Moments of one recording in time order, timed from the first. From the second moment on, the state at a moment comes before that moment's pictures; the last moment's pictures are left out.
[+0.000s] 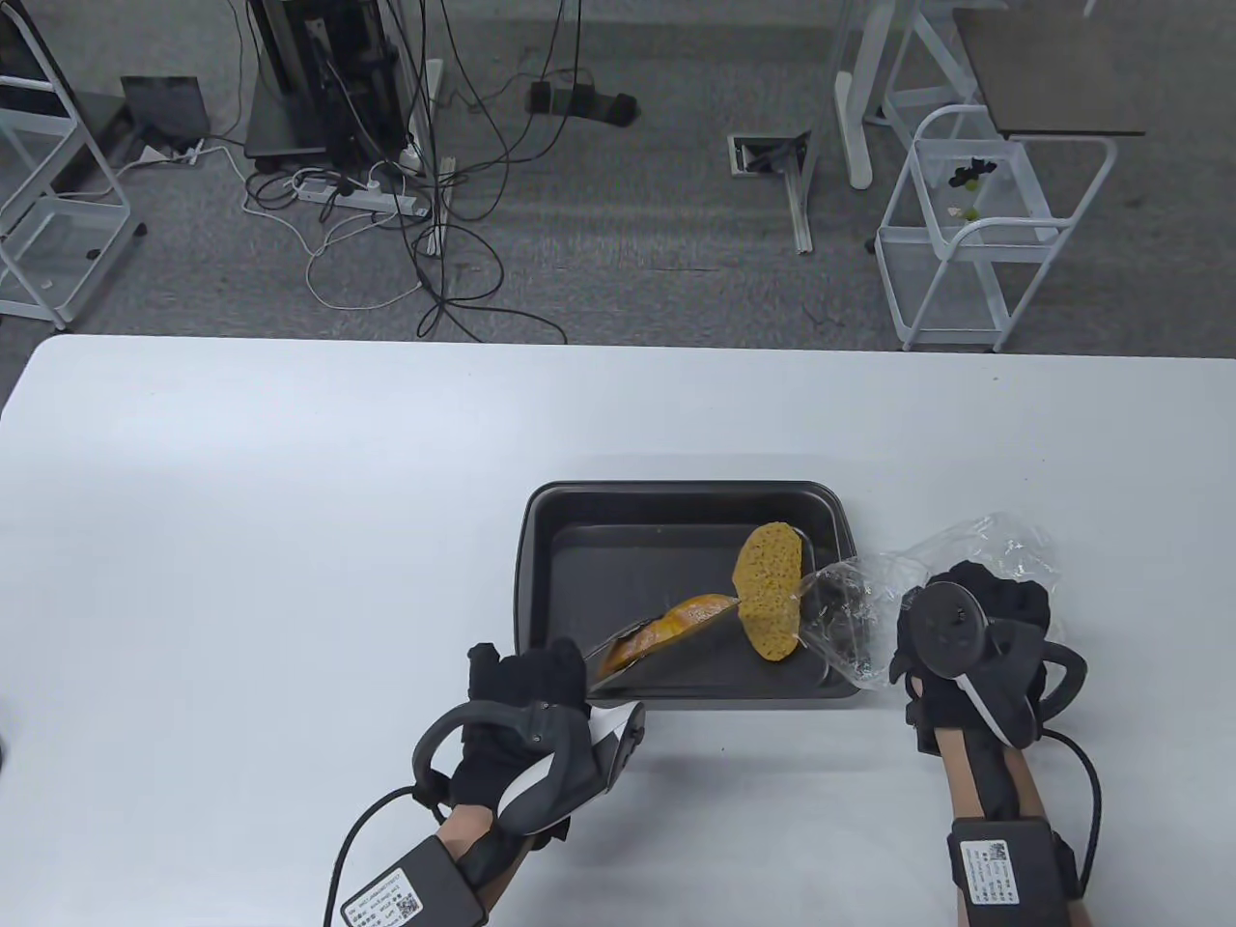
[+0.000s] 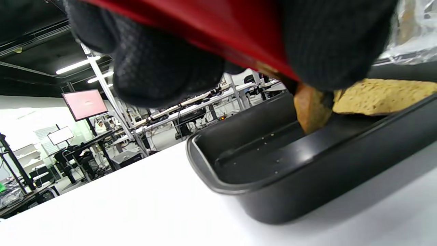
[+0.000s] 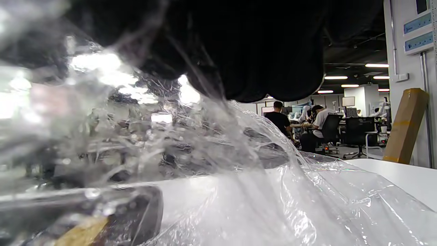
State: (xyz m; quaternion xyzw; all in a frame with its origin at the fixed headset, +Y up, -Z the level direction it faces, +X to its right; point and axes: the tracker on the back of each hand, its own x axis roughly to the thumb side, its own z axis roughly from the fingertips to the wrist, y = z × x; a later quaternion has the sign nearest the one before) left_hand -0.077 -0.678 -0.199 0.07 -0.08 -0.18 0.98; right_hand 0.254 -0.665 -0.266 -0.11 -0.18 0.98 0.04
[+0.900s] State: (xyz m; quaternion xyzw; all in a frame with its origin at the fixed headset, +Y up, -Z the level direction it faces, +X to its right) left_hand -0.018 -0.638 -0.254 -0.17 -0.11 -0.01 0.98; right_hand 0.226 -0.663 -0.257 0.00 -0.22 0.97 0.06
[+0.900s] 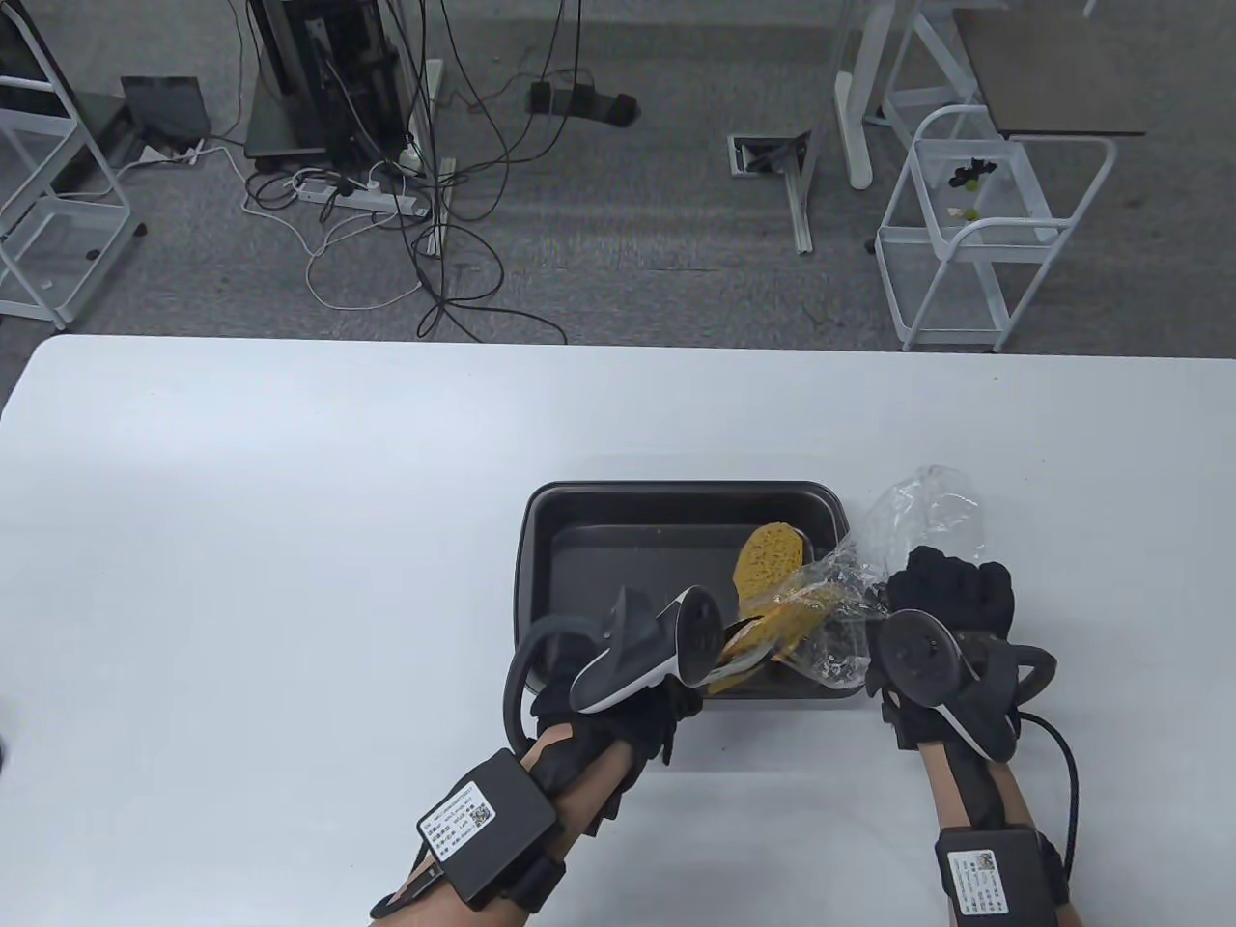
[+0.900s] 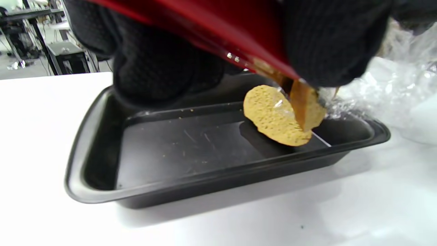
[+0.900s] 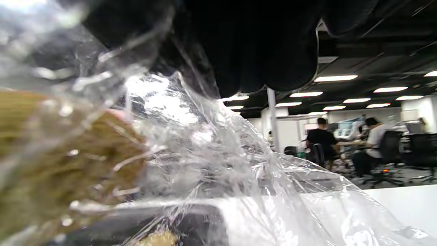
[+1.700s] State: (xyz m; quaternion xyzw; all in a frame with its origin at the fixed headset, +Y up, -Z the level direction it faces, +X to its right) left_hand 0.029 -0.642 -0.275 -0.22 -0.09 0.08 0.97; right_hand 0.199 -0.648 -0.247 0.16 -0.14 0.95 0.24
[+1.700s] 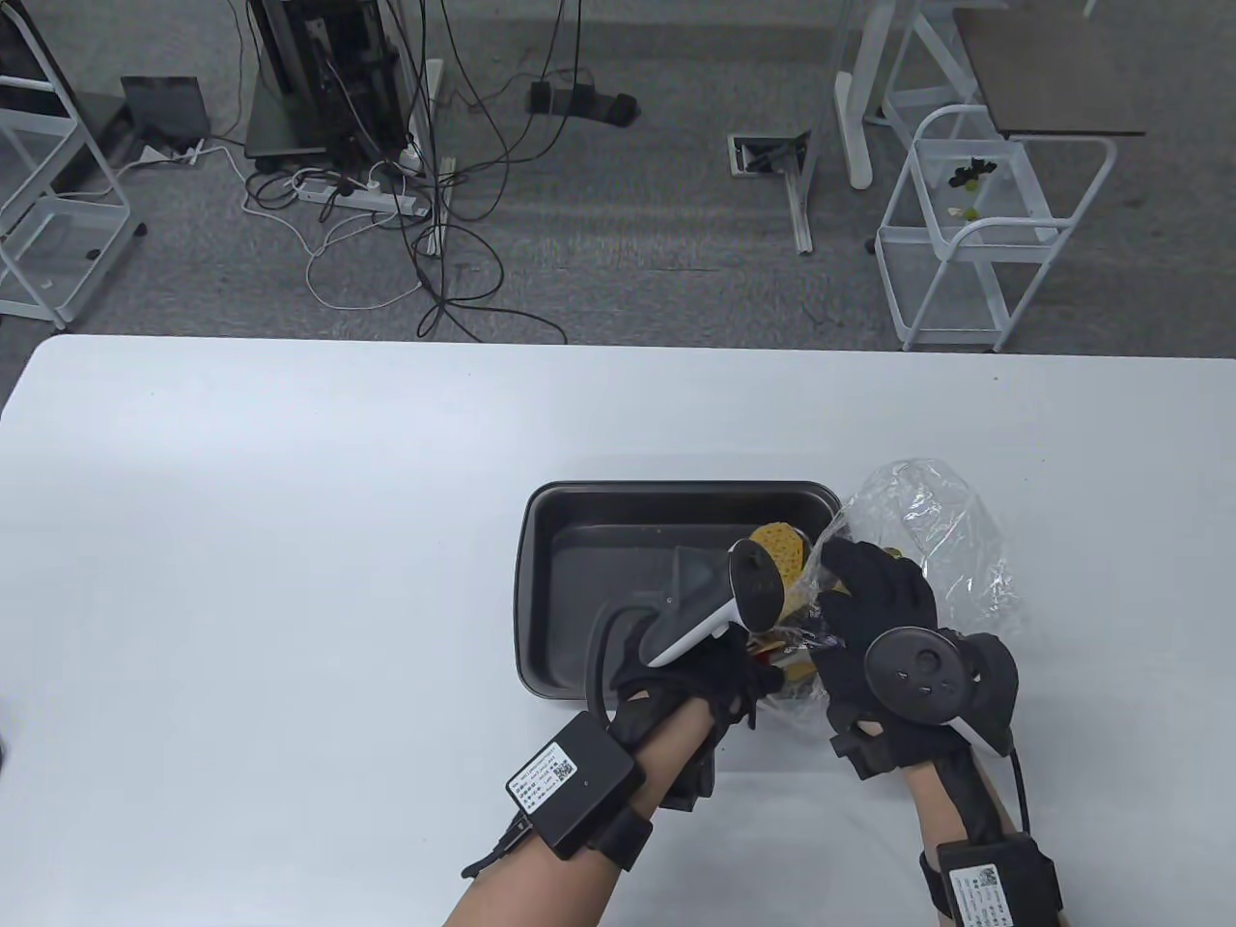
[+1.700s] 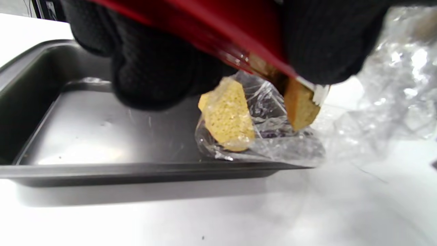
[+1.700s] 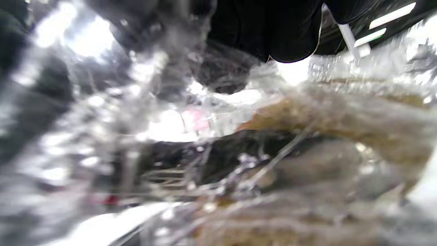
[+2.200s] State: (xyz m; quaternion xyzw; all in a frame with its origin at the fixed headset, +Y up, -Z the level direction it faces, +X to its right) left_hand 0.062 -0.641 -0.241 -0.03 -0.09 -0.03 1.00; right_hand 0.223 -0.653 -0.256 0.13 -0.09 0.88 0.45
